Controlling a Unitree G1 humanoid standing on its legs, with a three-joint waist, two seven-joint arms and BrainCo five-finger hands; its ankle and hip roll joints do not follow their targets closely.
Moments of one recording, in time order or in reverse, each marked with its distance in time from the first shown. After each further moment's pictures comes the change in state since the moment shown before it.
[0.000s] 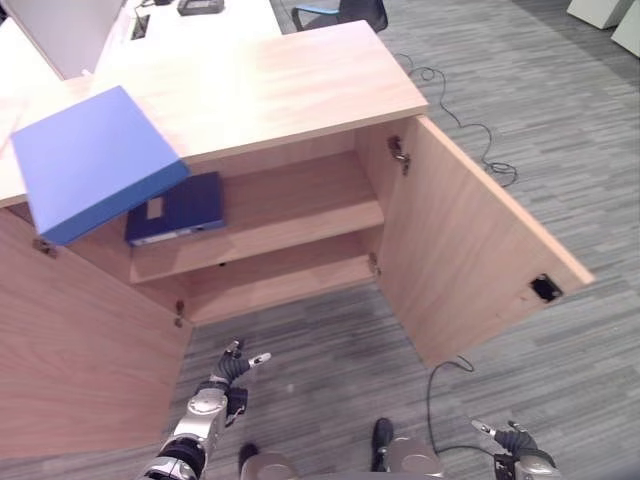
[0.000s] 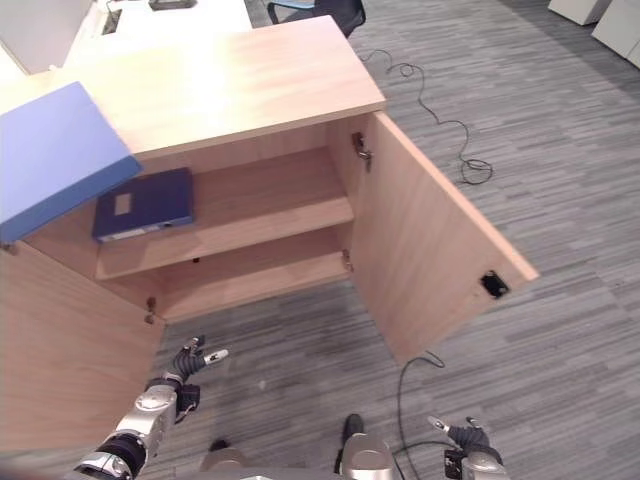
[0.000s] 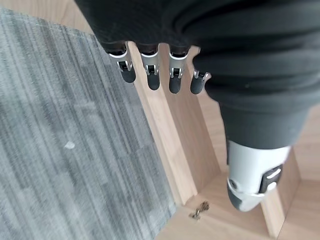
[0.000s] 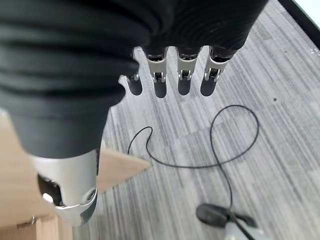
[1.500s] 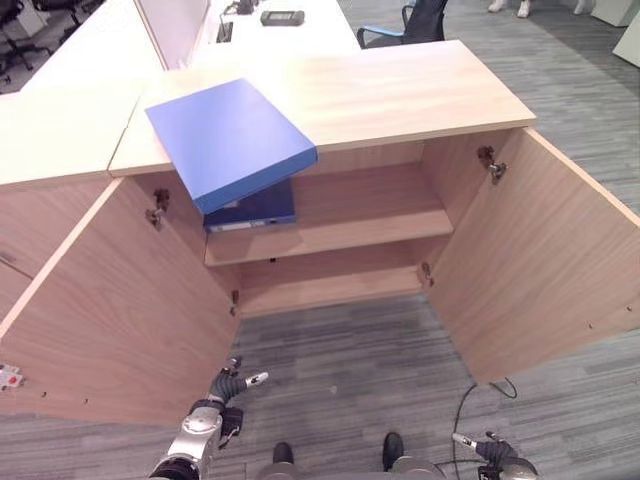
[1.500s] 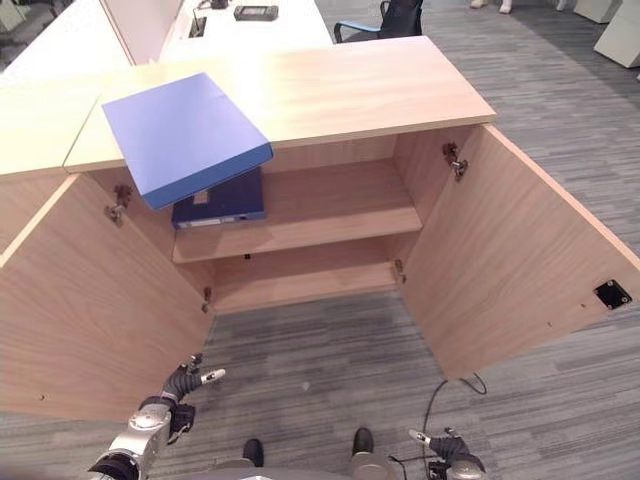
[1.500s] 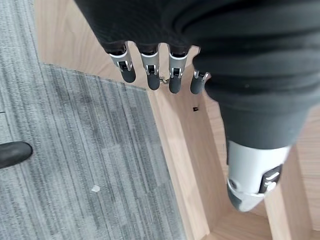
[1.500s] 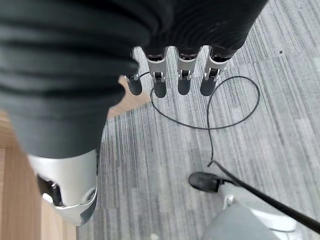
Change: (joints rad) left arm 0.093 0.015 0.001 -0.023 0.040 0.003 -0.022; right arm 0.045 0.065 0.042 0.008 -0.041 0.012 0.039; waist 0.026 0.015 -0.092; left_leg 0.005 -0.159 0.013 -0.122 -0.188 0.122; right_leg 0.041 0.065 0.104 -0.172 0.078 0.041
